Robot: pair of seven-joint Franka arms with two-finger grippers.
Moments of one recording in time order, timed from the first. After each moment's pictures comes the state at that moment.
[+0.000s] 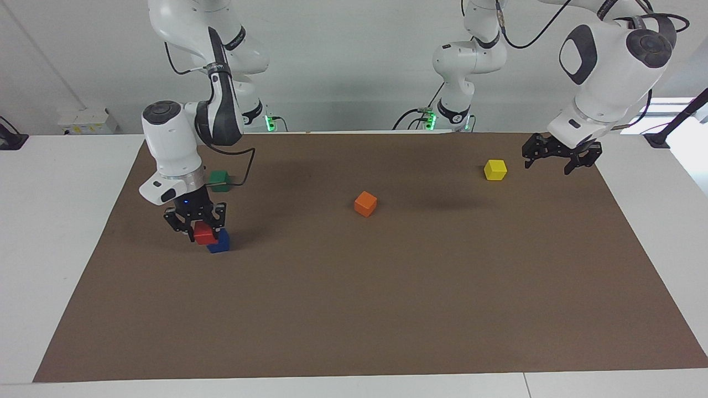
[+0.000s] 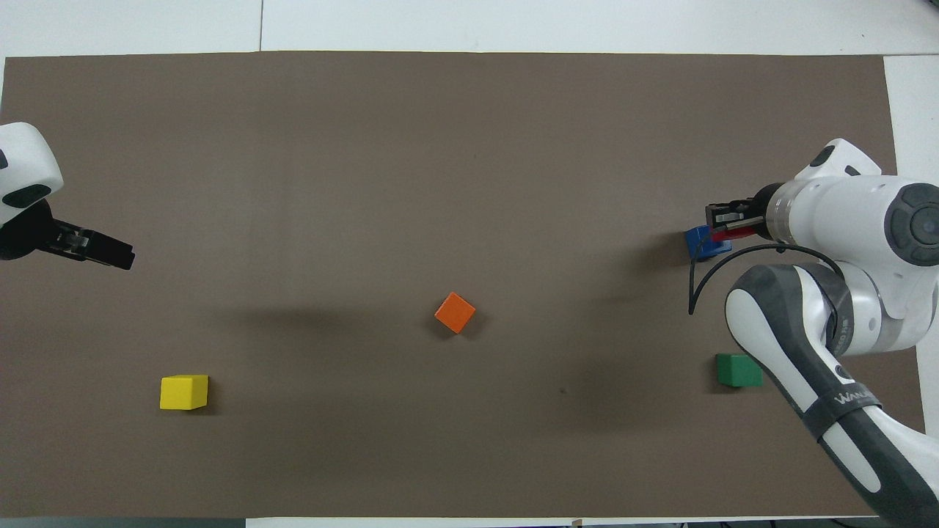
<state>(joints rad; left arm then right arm) 0.03 0.01 -0.04 -1.74 0.05 1.66 0.30 -0.02 0.10 0.04 -2.15 -0.07 2.52 -0.07</state>
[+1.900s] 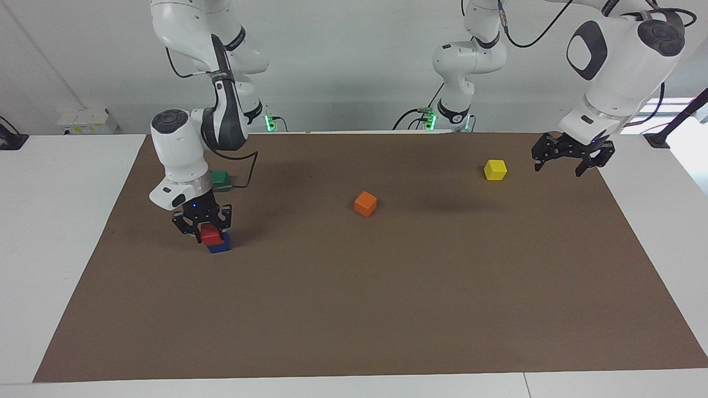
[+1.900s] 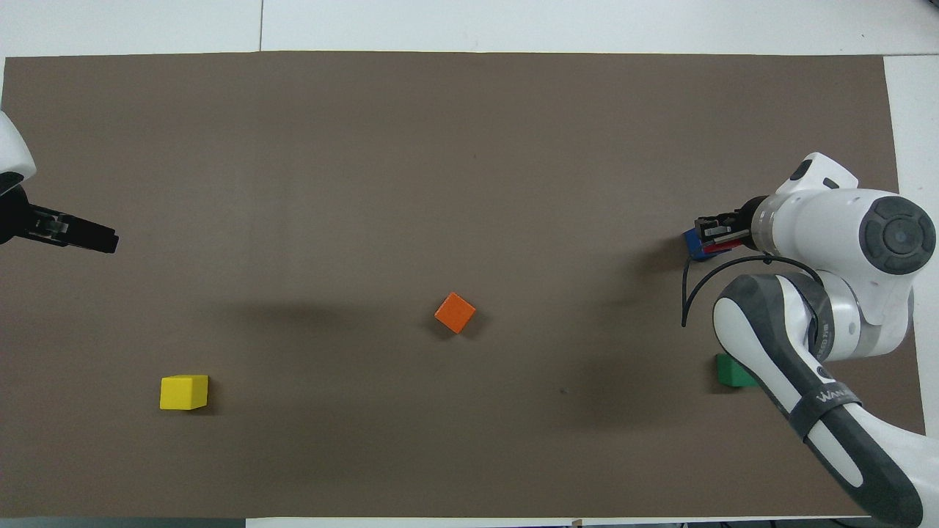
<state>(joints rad) 0.03 0.01 -0.02 -1.72 0.05 1.71 0.30 -0.02 0.11 0.04 -2.20 -0.07 2.56 -0.11</state>
